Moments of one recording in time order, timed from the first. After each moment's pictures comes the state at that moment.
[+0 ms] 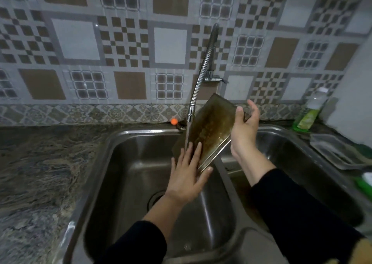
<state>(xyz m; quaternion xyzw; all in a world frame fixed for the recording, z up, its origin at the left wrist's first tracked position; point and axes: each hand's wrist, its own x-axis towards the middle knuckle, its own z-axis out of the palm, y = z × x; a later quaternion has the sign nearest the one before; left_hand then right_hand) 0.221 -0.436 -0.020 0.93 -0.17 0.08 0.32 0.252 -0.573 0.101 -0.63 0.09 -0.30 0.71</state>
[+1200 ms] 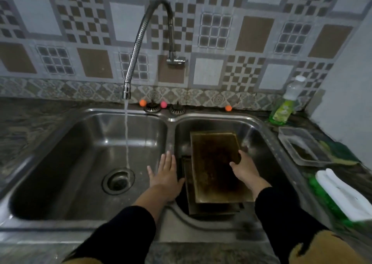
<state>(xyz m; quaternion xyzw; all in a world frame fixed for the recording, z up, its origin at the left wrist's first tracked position) 0.199 -0.593 -0.047 0.98 -0.02 -0.14 0.12 0.256 -0.832 -0.036 -0.91 0.17 0.06 0.37</state>
